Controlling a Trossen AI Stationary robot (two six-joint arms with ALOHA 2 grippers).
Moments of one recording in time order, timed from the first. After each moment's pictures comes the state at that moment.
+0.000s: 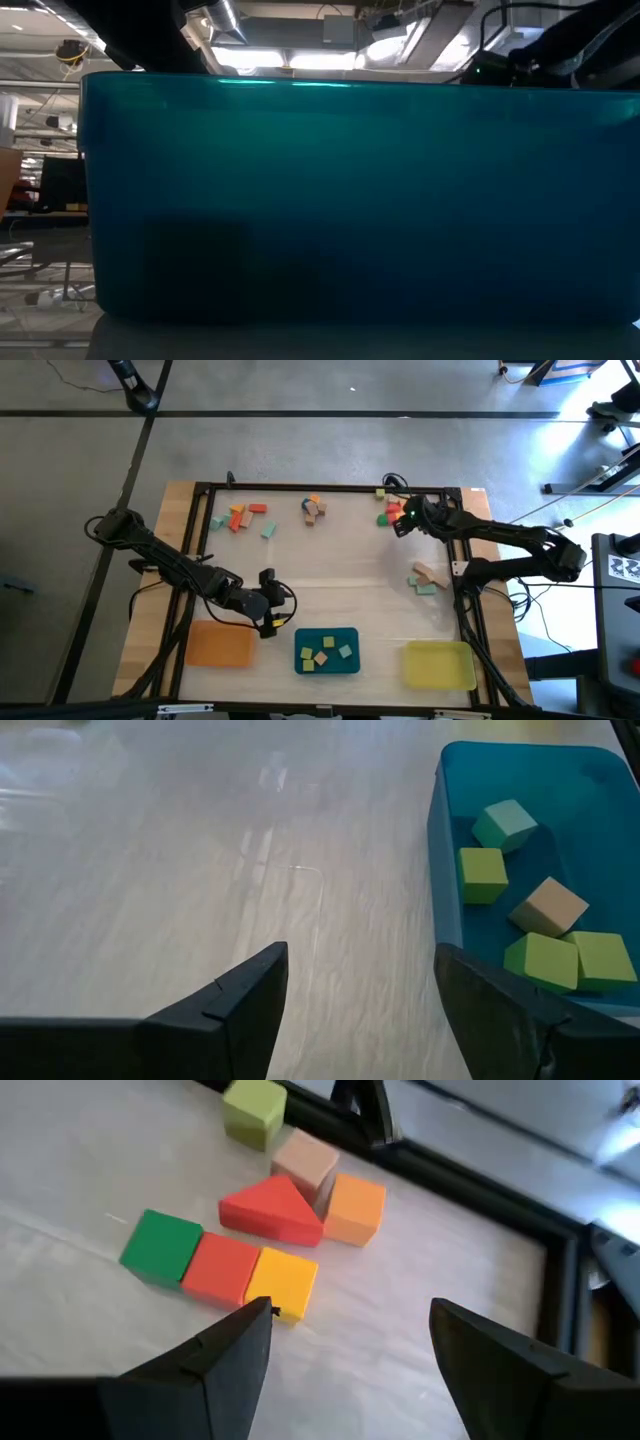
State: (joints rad) left arm -0.44 1.37 0.79 -0.20 -0.43 -0.39; right arm -0.62 1.16 0.59 -0.40 0.45 0.37
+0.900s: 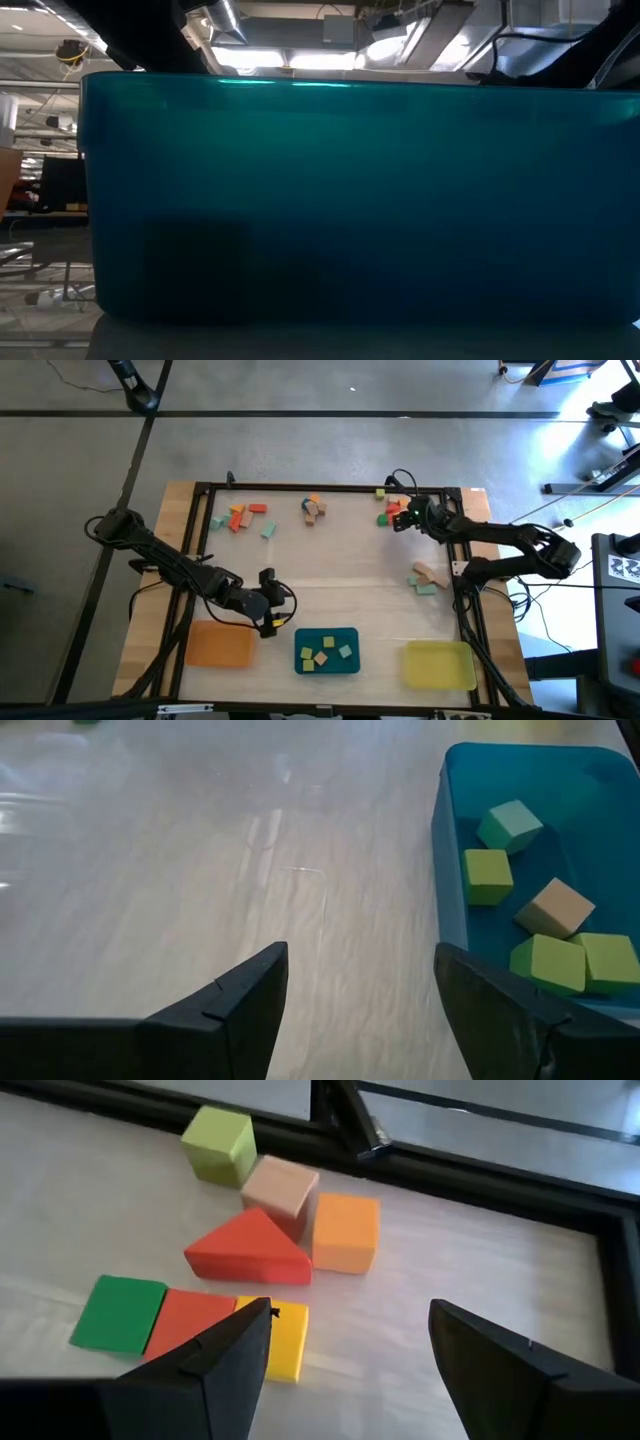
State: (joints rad) left arm -0.44 1.37 0.79 -0.20 -0.45 -0.39; right arm -0.71 1.24 0.44 -0.03 0.43 0.42
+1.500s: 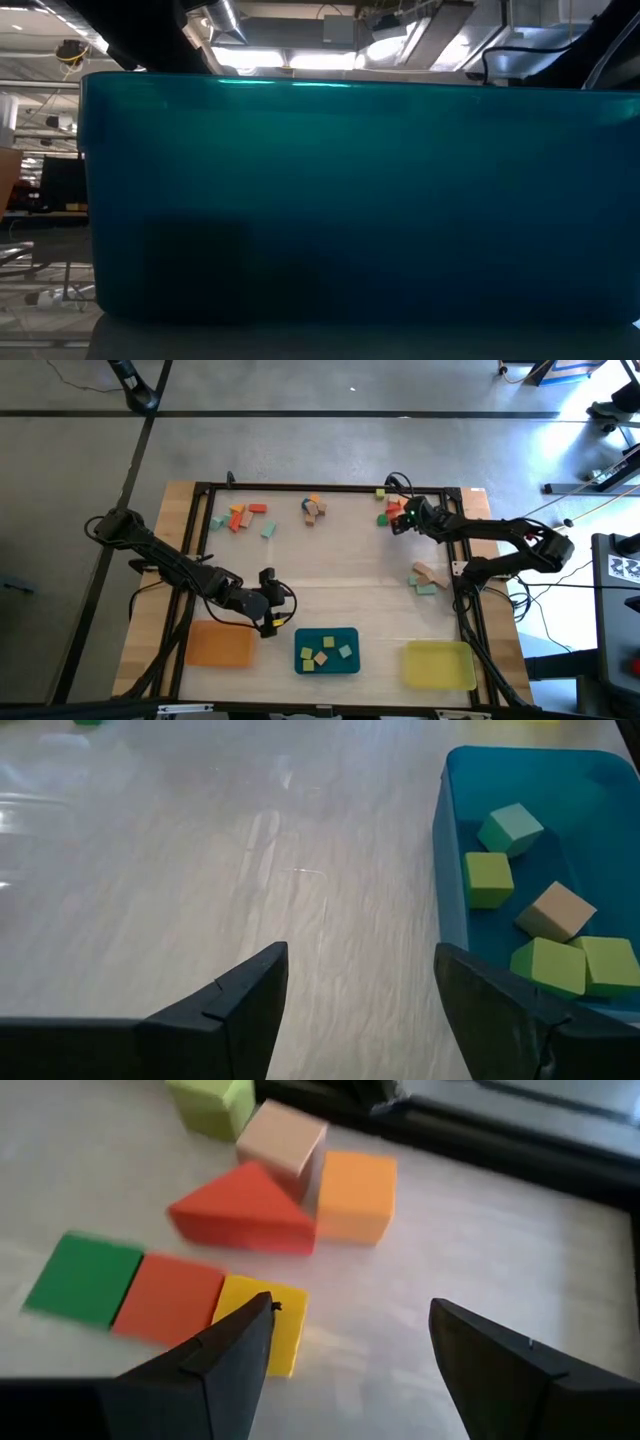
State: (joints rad) left arm -0.44 1.37 0.79 -0.19 -0.45 -0.39; right arm -0.71 1.31 0.45 -0.09 0.36 0.40
